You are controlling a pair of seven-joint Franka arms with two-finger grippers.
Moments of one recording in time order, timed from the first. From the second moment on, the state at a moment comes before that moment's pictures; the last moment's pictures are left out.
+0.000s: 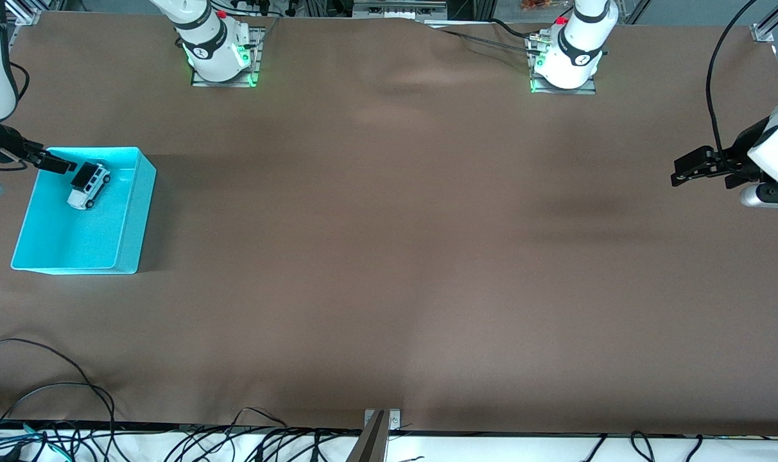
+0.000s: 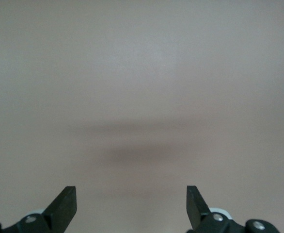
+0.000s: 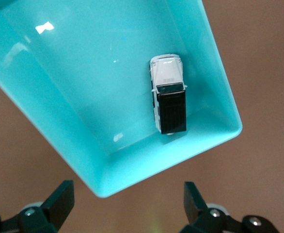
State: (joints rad) left arm 0.01 0.09 0.01 -1.58 -0.02 1.59 0.05; right arm 0.01 0.09 -0.44 -2.04 -0.04 1.84 0.05
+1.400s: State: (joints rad) left arm 0.01 0.09 0.01 -1.58 -0.02 1.59 0.05; right arm -0.07 0.05 -0.14 -1.49 0.14 1.26 0.07
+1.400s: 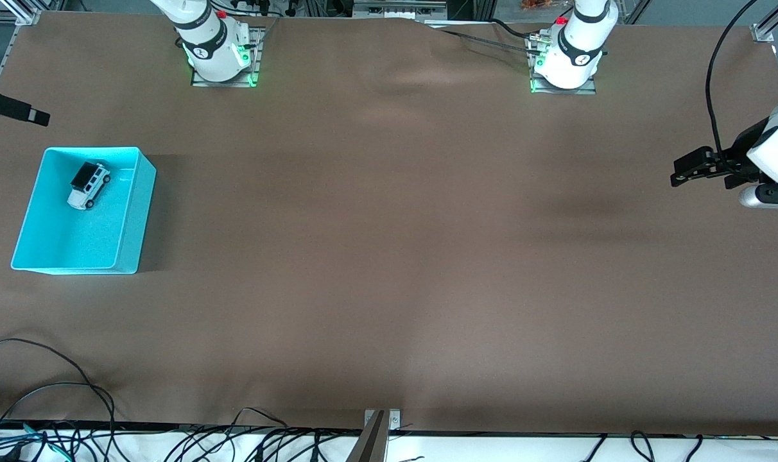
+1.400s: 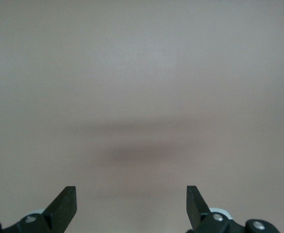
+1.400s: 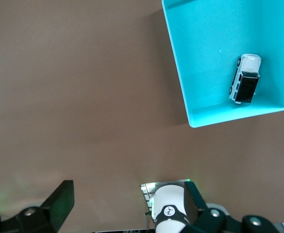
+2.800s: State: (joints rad) left arm 0.01 0.09 0.01 -1.58 -0.02 1.59 0.05; right arm -0.13 -0.02 0.11 -1.64 0.10 1.45 0.09
